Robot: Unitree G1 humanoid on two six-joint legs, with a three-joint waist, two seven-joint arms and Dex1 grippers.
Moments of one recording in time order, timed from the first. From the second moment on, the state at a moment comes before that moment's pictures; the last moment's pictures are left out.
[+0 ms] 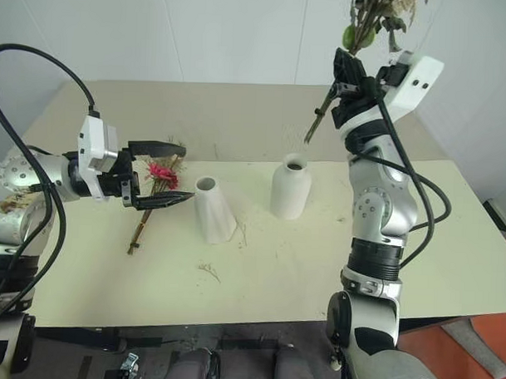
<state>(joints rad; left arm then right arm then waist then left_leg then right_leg) -0.60 0.78 0.07 -0.07 -0.47 0.29 -1.18 -0.86 -0.17 -0.30 0.00 0.49 0.32 0.24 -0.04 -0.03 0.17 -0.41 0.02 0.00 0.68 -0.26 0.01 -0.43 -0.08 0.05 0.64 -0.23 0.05</state>
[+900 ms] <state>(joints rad) -0.59 0.80 0.09 -0.10 -0.47 0.31 -1.17 -0.71 -0.16 -0.16 -0.02 0.38 0.19 0.29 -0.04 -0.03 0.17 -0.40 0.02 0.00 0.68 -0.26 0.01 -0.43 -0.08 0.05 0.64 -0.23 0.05</state>
